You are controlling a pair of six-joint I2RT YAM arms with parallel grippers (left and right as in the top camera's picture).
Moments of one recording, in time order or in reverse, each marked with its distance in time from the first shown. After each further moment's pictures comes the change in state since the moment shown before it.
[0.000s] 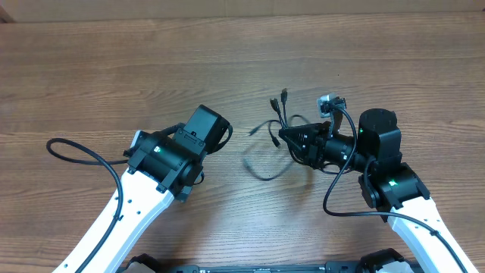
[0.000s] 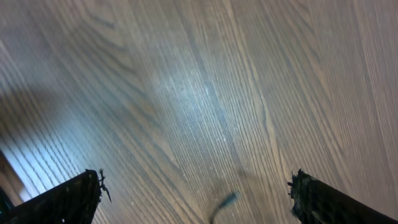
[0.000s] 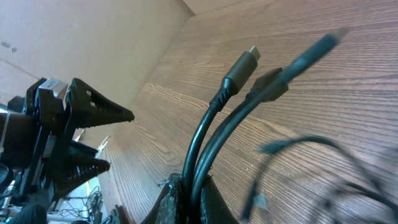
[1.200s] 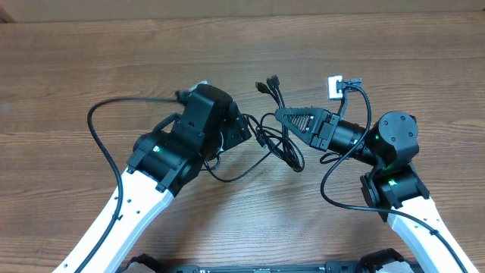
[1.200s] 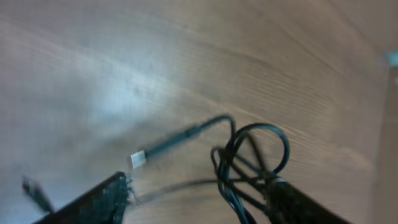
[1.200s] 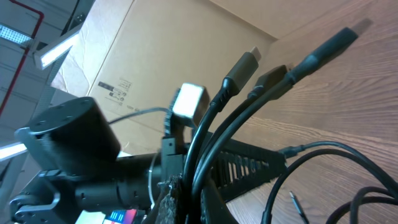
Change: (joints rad) left arm 0.013 -0.001 0.000 0.453 0.357 0.769; right arm 0.000 0.003 -0.001 0.476 -0.129 0.703
